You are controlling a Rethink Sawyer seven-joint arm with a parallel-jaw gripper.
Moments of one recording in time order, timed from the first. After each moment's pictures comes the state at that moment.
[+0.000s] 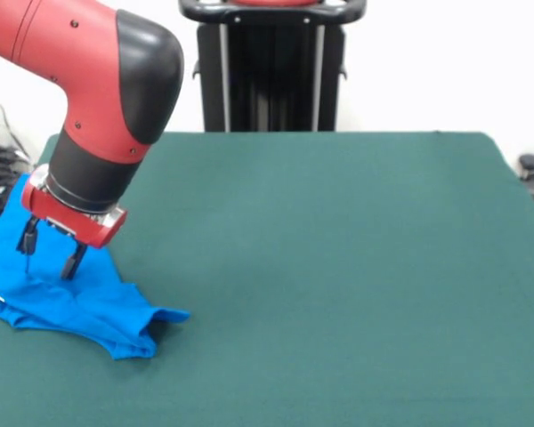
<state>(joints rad) -0.23 -0.23 -0.34 1.20 -0.37 0.41 2.01</state>
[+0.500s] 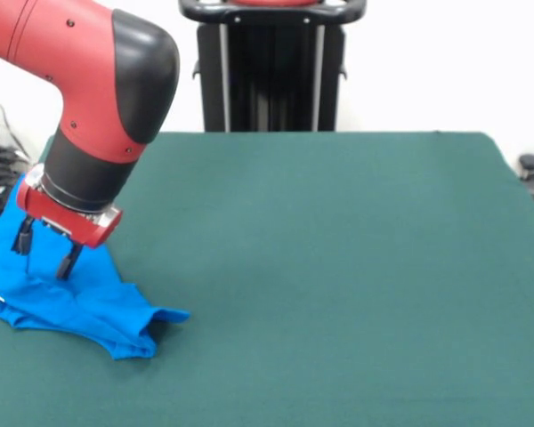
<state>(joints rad) -0.24 -0.23 -0.34 1.20 -0.38 0.40 2.01</state>
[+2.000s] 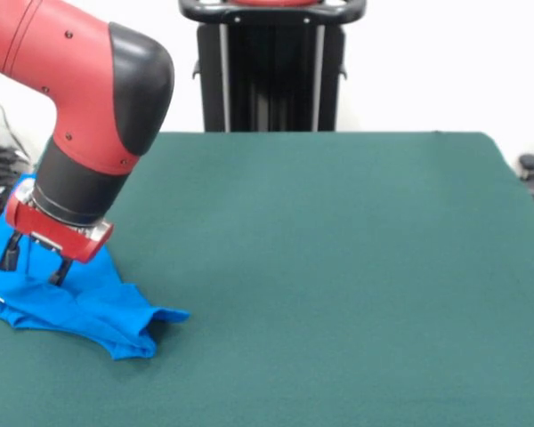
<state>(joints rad) -0.25 -0.20 -0.34 1.16 -0.43 0.34 2.01</state>
